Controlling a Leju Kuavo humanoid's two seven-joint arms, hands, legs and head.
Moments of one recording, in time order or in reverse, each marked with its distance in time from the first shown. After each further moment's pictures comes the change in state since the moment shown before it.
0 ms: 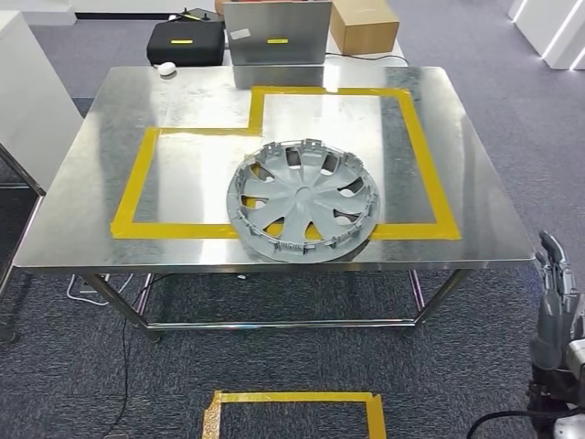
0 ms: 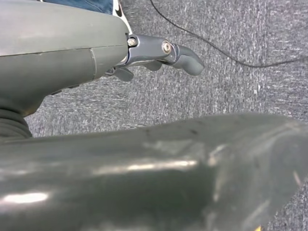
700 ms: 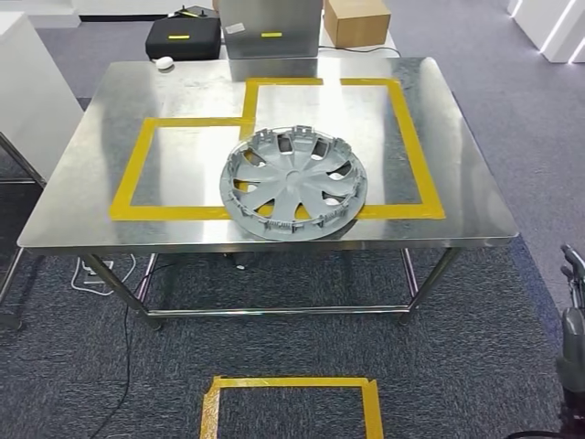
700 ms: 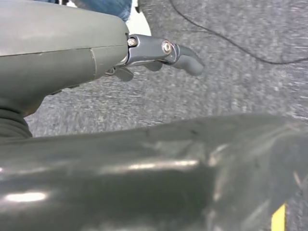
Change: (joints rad) left arm -0.004 0.004 0.013 0.000 -0.006 0.009 0.023; right arm 0.124 -0.026 -0.097 -0.070 0.011 0.030 -0.004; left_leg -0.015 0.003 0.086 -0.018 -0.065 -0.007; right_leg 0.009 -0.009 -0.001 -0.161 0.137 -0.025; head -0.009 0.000
